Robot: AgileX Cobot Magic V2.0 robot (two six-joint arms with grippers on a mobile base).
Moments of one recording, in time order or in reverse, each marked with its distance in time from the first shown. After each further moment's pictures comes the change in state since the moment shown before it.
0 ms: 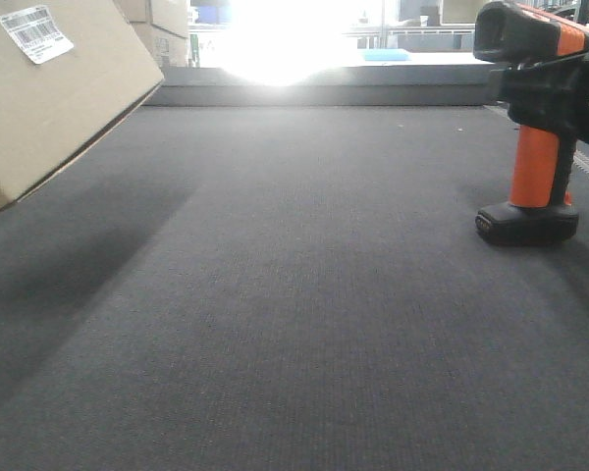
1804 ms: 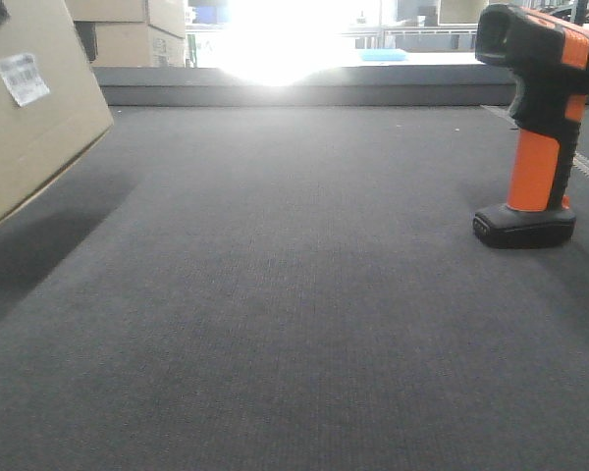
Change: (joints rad) left arm -0.157 0.158 -0.174 0.401 -0.004 -0.318; right arm -0.090 -0.624 0.080 -0.016 0.755 -0.090
